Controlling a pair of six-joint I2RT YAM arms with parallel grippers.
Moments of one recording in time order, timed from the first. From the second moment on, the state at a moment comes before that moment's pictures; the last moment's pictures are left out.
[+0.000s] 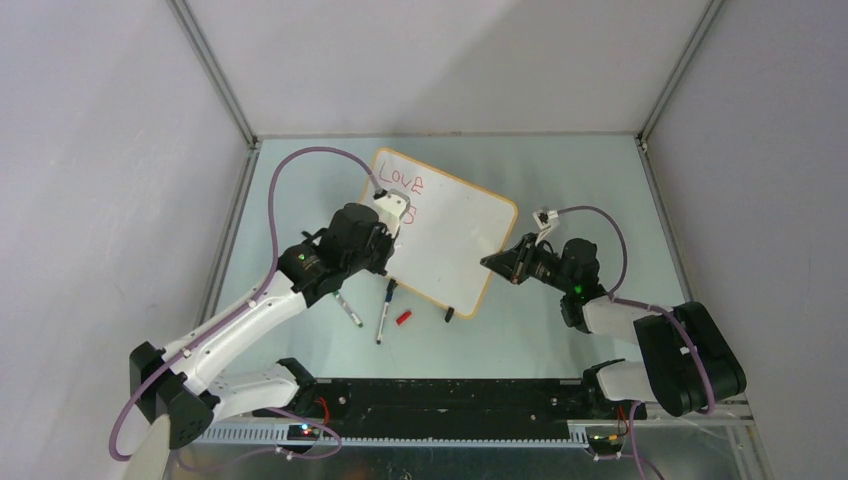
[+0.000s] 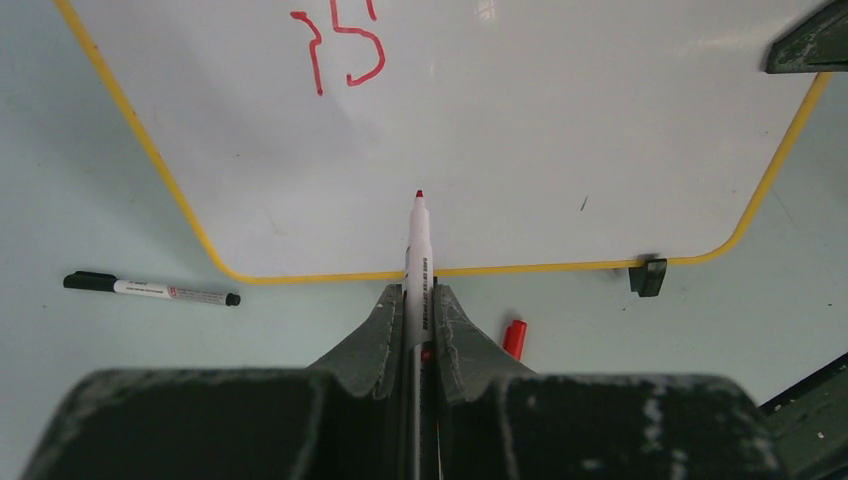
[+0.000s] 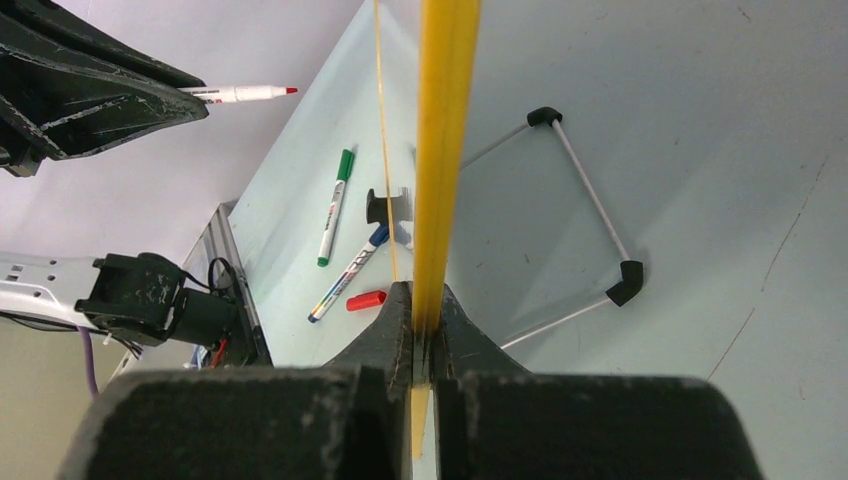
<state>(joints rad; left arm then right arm) -0.72 1.10 0.98 -0.53 -0.15 -0.05 0.31 1.32 0.32 0.88 -0.66 0.62</state>
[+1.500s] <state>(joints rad) -0.73 1.21 1.03 -0.43 -0.06 -0.02 0.24 1.27 0.32 0.80 -0.56 0.59</state>
